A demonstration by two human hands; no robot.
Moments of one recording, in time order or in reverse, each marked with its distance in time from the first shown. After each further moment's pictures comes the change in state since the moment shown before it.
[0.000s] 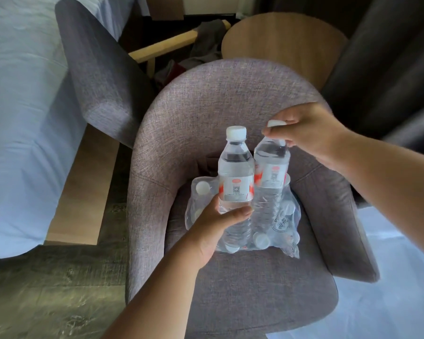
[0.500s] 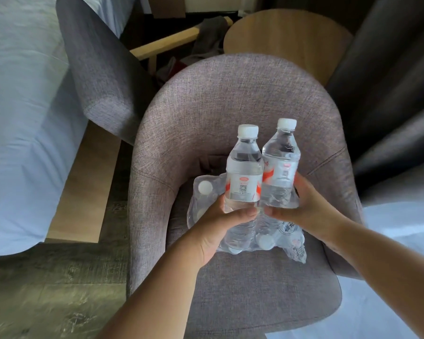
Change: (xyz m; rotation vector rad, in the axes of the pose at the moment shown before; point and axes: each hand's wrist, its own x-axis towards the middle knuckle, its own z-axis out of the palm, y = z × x) left_hand 0.001 -0.003 -0.003 0.031 -0.103 -0.022; right_hand -0.093 0.086 0.052 0.155 -0.199 0.163
